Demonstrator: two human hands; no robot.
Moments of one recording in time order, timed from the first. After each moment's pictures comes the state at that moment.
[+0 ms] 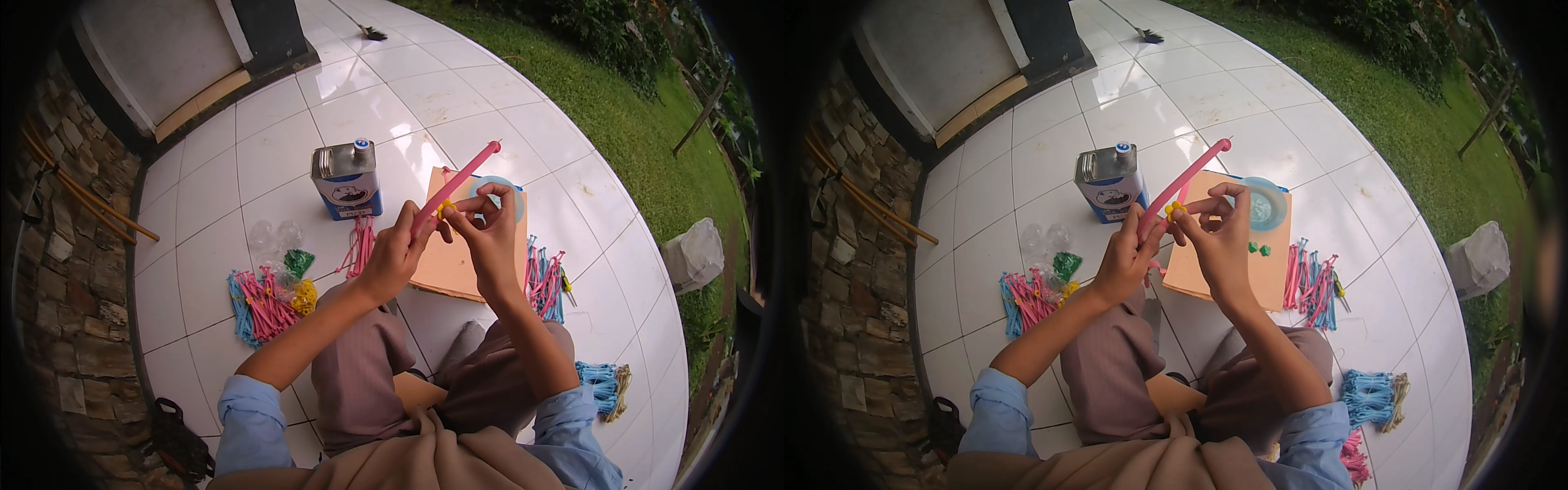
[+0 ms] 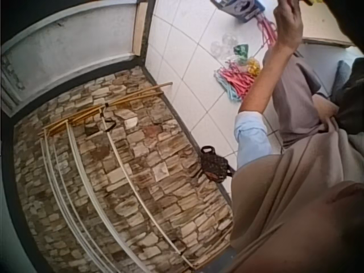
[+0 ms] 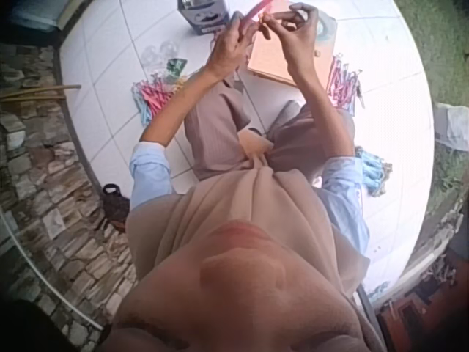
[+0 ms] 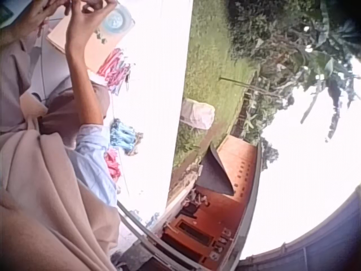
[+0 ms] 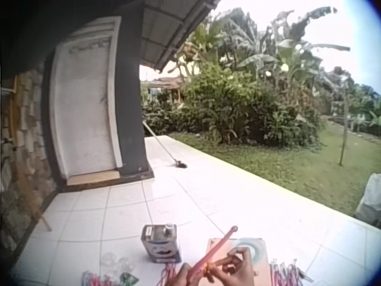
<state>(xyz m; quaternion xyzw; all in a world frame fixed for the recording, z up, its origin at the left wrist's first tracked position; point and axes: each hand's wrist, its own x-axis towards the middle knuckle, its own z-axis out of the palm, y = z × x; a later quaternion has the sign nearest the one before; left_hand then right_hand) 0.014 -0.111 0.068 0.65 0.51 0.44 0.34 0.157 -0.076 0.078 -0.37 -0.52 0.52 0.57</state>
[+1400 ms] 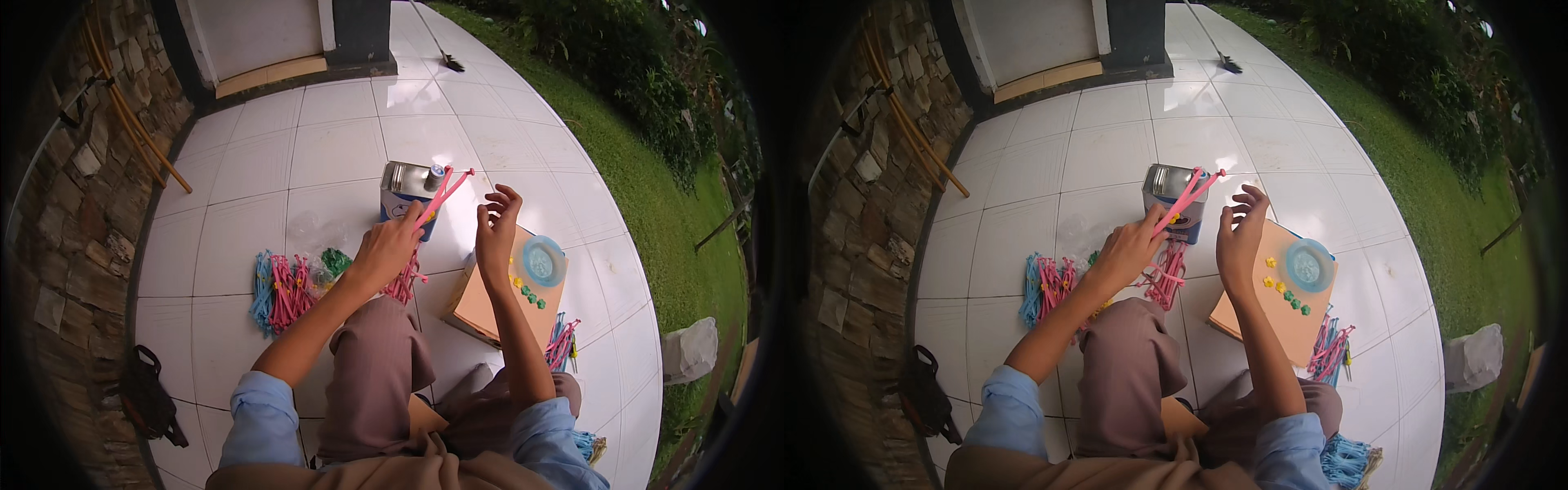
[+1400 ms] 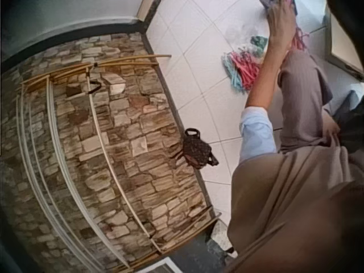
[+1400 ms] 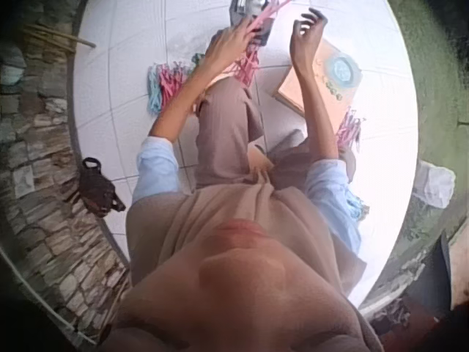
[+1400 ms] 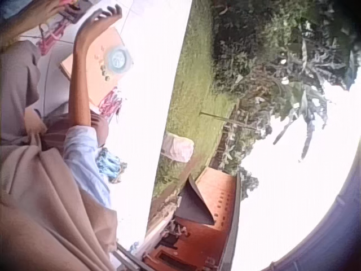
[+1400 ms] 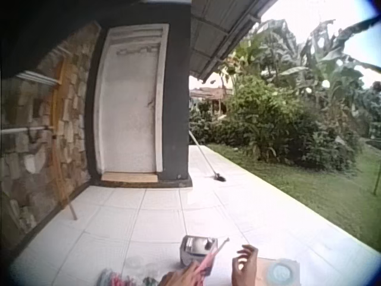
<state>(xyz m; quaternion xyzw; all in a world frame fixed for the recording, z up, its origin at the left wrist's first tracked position) -0.095 -0.103 0.058 0.63 0.67 0.36 0.17 0.055 -0.016 0.058 -0.42 -0.65 0.34 0.54</state>
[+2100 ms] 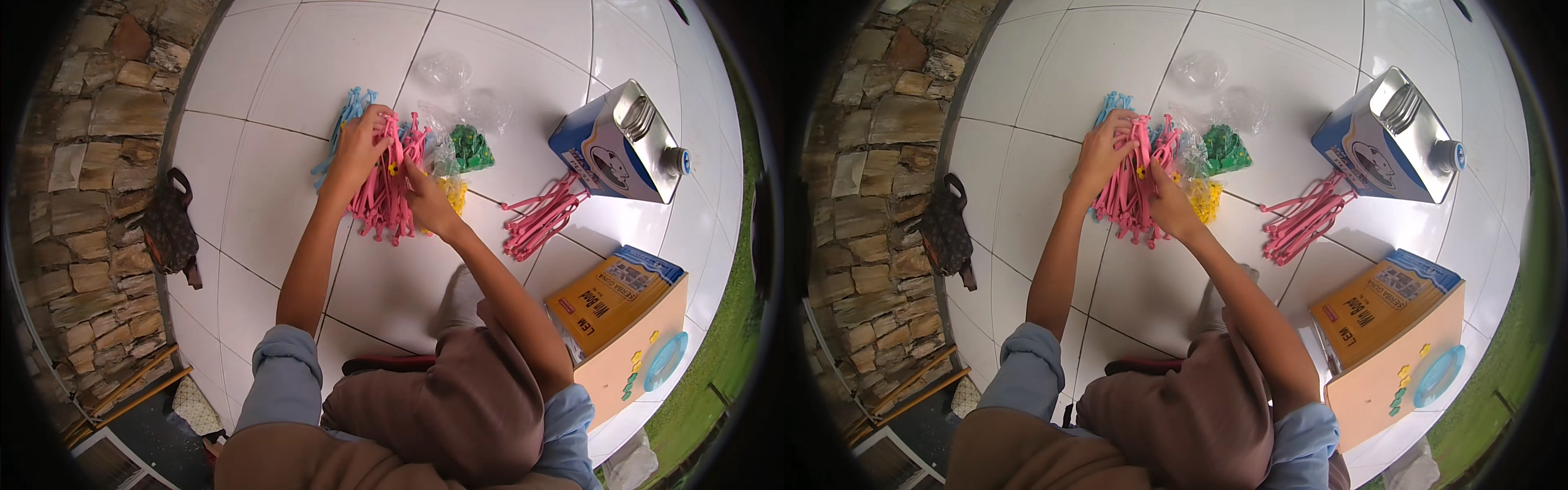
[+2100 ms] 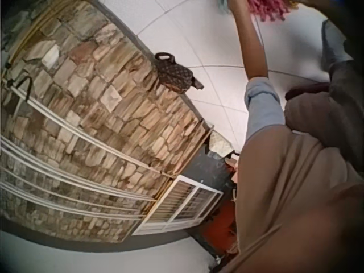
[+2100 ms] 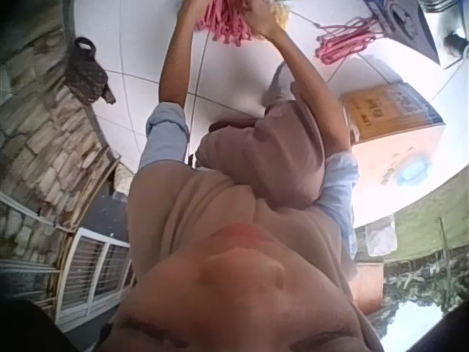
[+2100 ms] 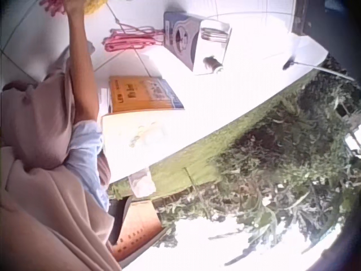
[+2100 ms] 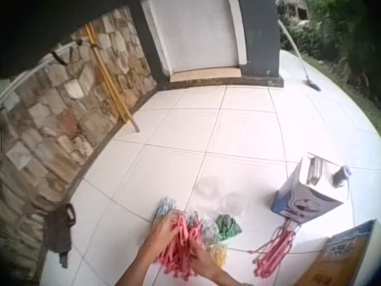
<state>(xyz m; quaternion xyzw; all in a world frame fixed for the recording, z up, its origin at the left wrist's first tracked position) -0.315 -0.200 -0.166 0.33 0.80 0.43 0.25 -0.183 -0.115 -0.224 -0.15 -0.72 0.68 -0.04</state>
